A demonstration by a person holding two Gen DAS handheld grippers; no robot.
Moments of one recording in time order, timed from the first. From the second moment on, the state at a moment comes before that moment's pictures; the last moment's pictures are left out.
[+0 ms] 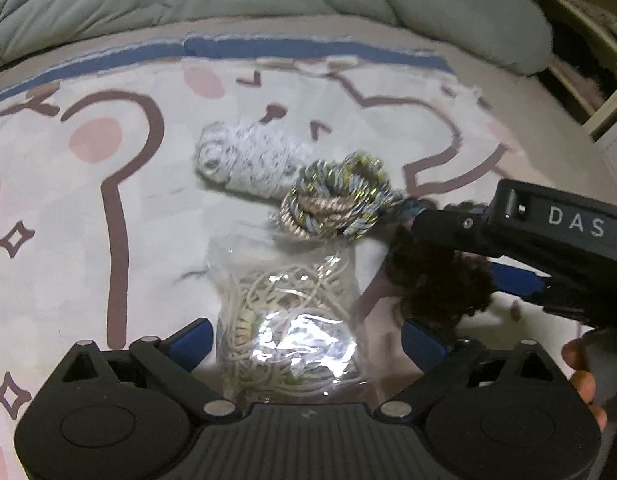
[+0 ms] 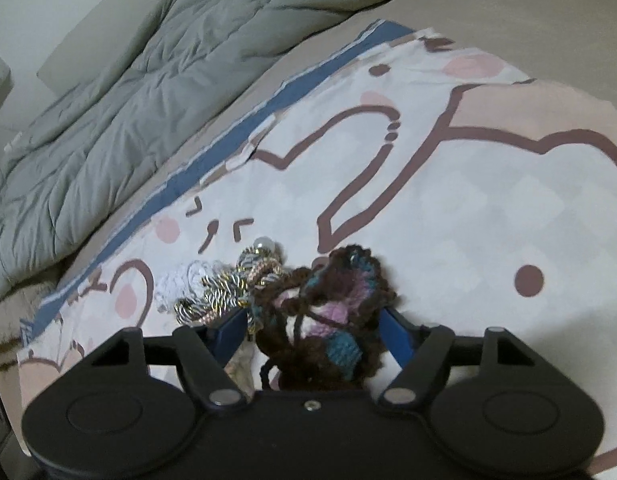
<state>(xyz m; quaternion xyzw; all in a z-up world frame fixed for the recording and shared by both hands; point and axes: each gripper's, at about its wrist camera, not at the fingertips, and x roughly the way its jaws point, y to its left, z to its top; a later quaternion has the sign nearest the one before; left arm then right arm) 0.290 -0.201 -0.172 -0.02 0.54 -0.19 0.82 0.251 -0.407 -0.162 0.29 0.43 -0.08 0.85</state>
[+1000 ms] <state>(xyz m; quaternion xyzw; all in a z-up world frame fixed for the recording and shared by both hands) 0.229 -0.156 -0.094 -0.01 0.47 -0.16 0.87 0.194 -0.394 -0.101 0.23 0.40 -0.03 0.89</state>
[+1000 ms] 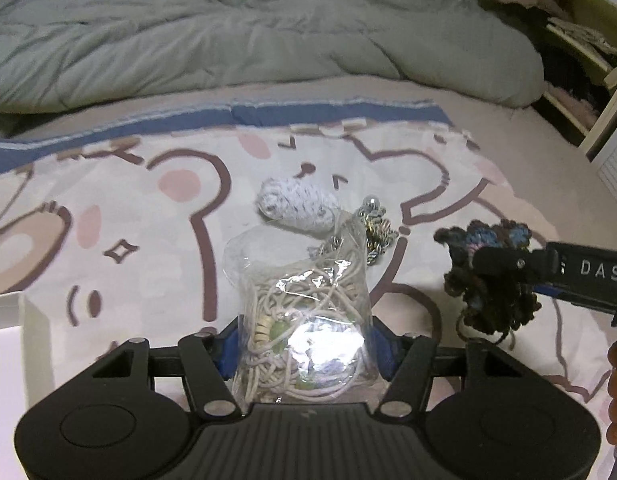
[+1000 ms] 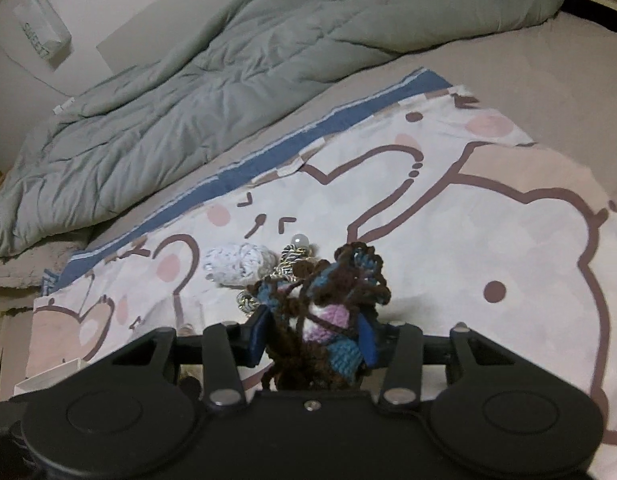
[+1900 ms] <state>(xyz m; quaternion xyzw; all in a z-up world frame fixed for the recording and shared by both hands) 0.154 -0.079 -0.016 -0.03 0.41 -0.12 0.90 0.118 -0.355 -0.032 0.20 0.34 0.05 0.92</state>
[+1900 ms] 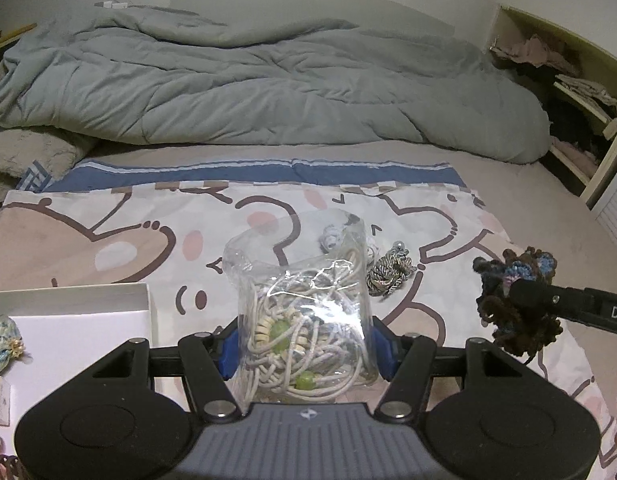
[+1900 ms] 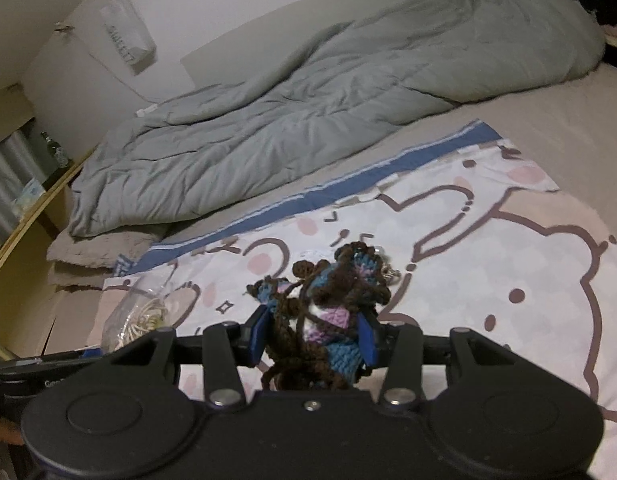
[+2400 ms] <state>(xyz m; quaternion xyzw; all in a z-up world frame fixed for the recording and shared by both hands) 0.121 -0.046 -0.004 -0.04 0.40 -0.11 0.91 0.087 -0.334 -0.020 0.18 0.33 0.08 0.92</state>
